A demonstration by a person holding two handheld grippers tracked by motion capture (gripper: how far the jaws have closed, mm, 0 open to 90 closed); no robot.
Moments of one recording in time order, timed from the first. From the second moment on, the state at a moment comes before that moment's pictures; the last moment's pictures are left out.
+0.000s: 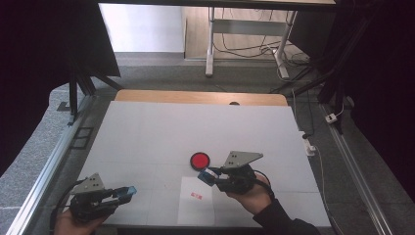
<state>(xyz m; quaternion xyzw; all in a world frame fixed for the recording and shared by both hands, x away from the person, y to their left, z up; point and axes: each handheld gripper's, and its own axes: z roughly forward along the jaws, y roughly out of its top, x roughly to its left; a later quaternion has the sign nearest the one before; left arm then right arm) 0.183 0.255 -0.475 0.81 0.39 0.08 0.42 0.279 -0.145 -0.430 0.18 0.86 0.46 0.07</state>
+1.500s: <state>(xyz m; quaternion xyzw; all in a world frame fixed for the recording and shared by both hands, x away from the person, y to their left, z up) 0.244 0.177 -0.455 0.84 0.19 -0.03 0.50 0.279 -0.143 -0.409 0.14 0.84 0.52 0.02</state>
